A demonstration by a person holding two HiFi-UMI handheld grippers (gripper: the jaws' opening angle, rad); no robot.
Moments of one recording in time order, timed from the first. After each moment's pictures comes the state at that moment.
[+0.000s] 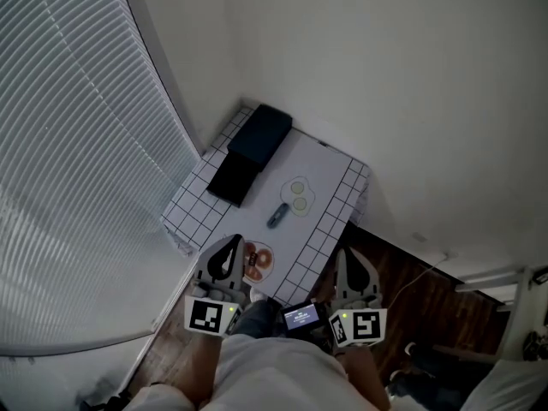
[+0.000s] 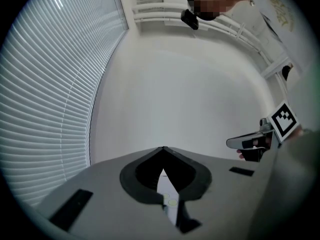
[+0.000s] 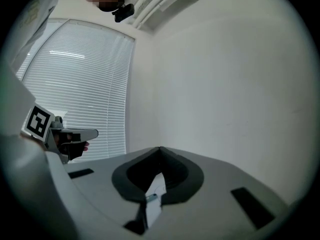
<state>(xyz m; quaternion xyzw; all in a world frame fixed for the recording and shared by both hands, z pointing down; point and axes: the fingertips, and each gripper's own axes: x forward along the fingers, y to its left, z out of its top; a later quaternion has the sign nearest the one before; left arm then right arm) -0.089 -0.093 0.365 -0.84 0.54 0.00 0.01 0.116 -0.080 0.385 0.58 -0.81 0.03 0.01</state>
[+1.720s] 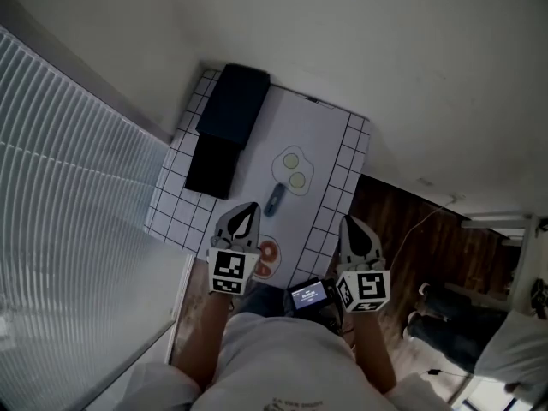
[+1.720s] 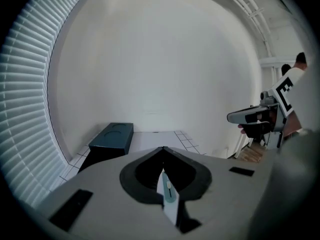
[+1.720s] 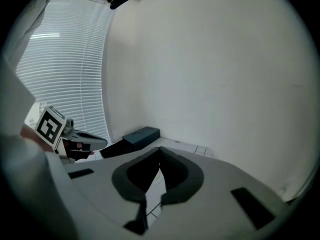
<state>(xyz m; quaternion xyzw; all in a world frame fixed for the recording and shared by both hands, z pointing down) -0.059 -0.227 0.541 -0.88 0.42 -0.19 -0.11 0.123 -0.170 0.509 0.63 -0.76 0.14 0.11</state>
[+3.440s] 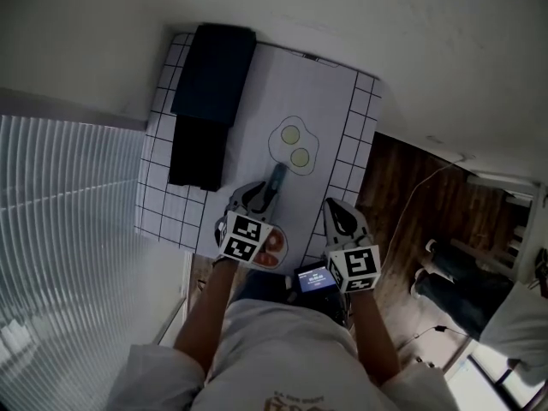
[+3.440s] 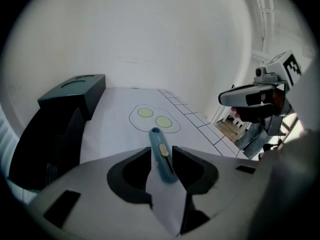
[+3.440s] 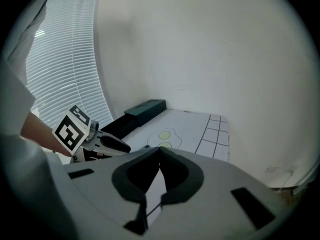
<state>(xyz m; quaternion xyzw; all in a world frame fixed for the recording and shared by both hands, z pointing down) -0.026 -0.228 0.699 -0.88 0.26 -0.34 -0.20 0.083 -0.189 0.615 0.58 -0.75 0.25 0.19</state>
